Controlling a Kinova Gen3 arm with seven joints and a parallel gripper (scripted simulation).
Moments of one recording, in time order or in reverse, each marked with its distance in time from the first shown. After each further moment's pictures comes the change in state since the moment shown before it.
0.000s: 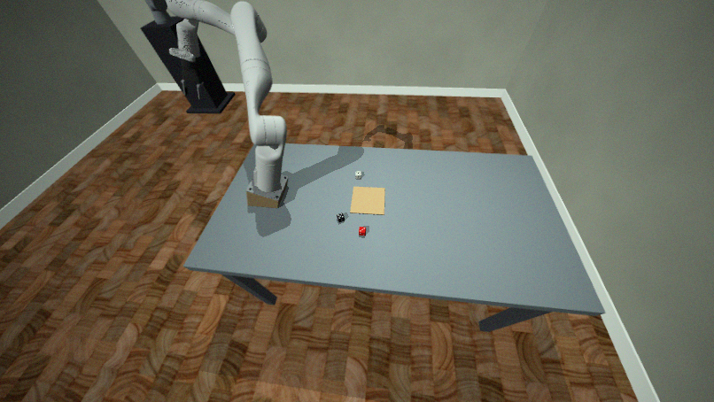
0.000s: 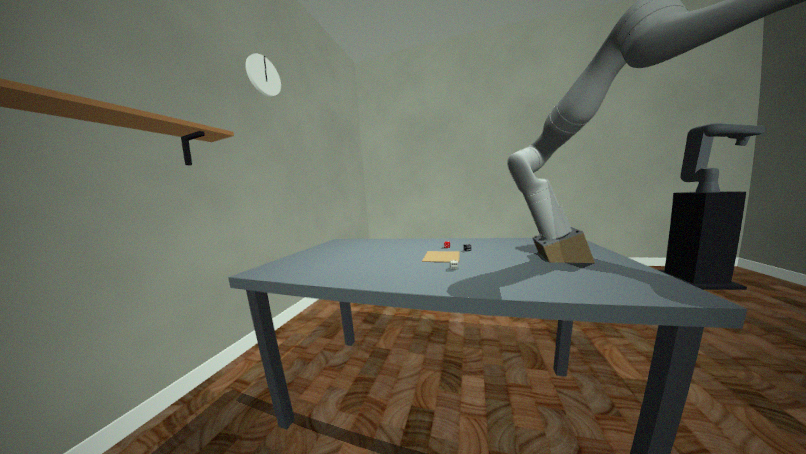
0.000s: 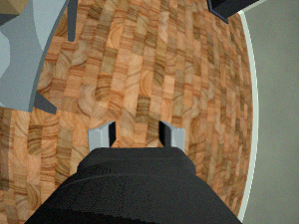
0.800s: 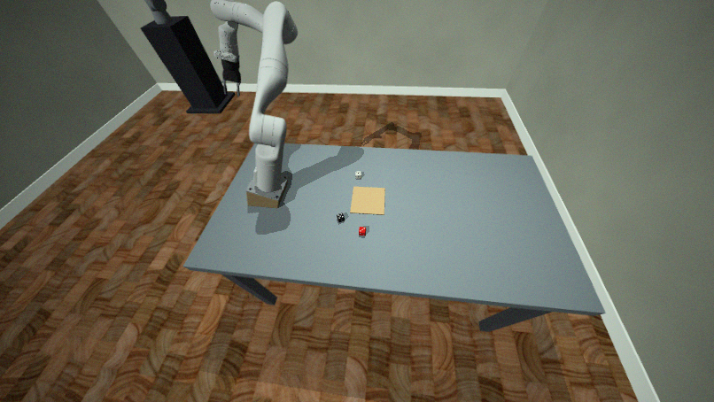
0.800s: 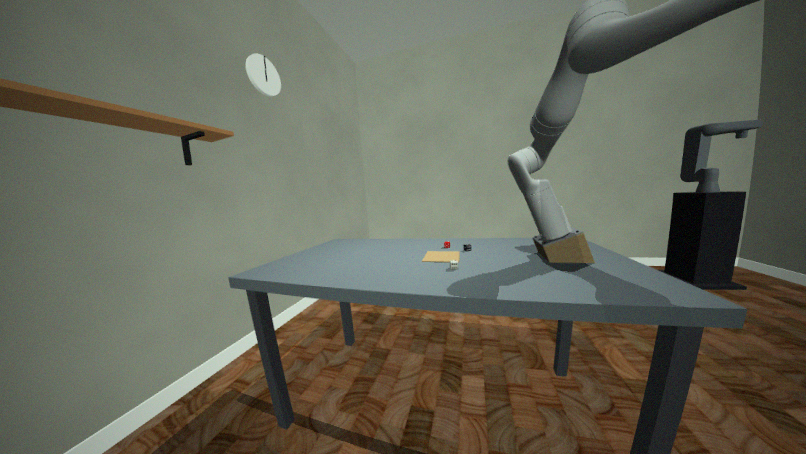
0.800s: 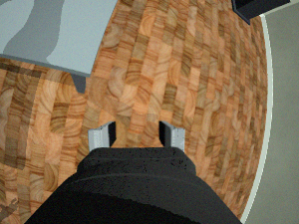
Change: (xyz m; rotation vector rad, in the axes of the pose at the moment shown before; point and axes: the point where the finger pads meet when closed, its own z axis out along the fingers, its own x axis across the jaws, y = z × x) arm -0.153 0.068 -0.028 -0.044 -0.059 -0.083
